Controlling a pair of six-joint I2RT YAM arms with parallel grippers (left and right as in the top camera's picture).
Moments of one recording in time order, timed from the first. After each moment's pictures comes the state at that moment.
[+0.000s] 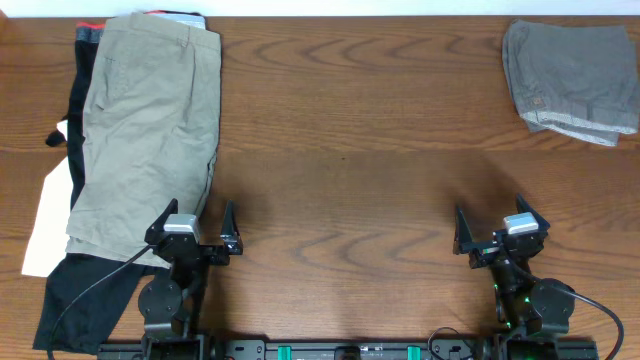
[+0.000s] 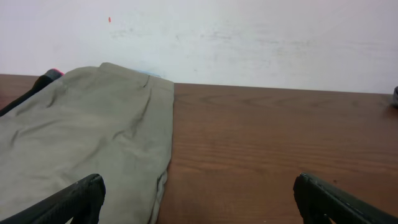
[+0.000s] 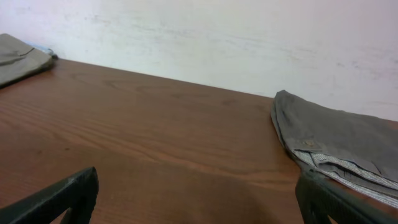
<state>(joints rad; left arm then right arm) 0.03 0.01 0.02 -0.10 0.12 -0.09 -0.06 0.01 0.02 -0.08 -0.23 -0.09</state>
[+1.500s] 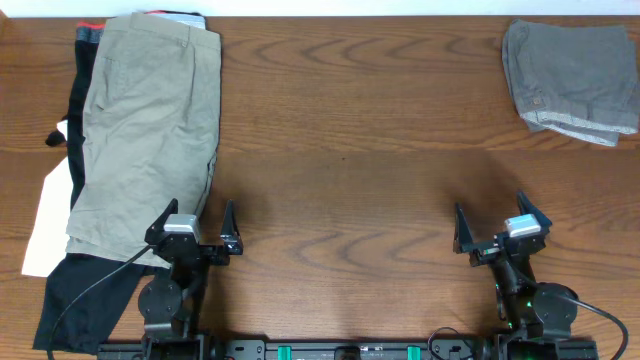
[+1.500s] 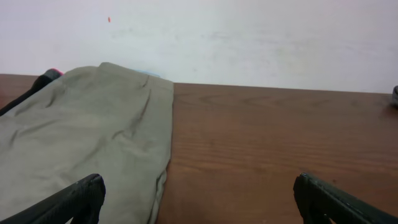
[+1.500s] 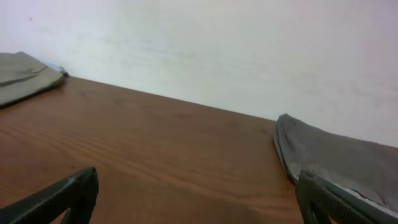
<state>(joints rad) 0.03 0.01 0.02 -0.10 0.13 -0.09 -0.06 0.01 0.02 0.00 -0.27 -0.09</state>
